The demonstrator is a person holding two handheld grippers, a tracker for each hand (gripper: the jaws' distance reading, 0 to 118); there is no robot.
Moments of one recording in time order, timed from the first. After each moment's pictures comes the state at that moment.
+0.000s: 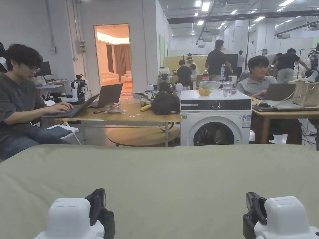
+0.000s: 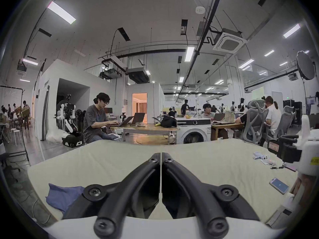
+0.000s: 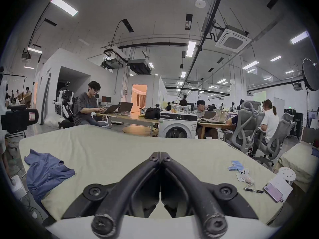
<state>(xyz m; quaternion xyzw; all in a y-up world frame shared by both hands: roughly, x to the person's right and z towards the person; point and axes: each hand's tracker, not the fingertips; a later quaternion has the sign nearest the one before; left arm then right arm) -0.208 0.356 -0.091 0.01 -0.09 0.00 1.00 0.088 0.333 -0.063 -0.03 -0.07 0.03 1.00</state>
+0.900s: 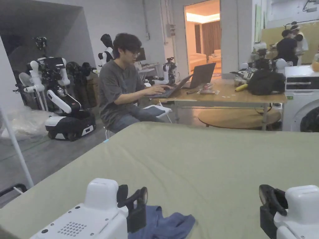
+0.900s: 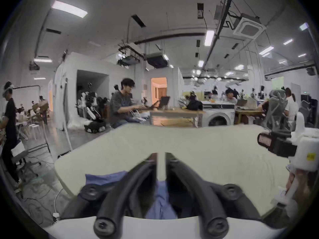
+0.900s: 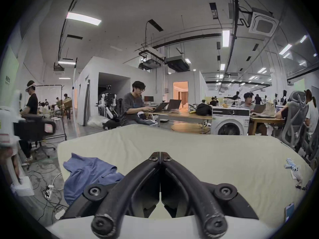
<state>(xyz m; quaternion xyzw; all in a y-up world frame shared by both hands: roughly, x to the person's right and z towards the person) -0.366 0.337 -0.093 -0.13 -0.06 -0.01 0.99 -0.032 0.312 -0.119 -0.05 0.15 -0.01 0.99</state>
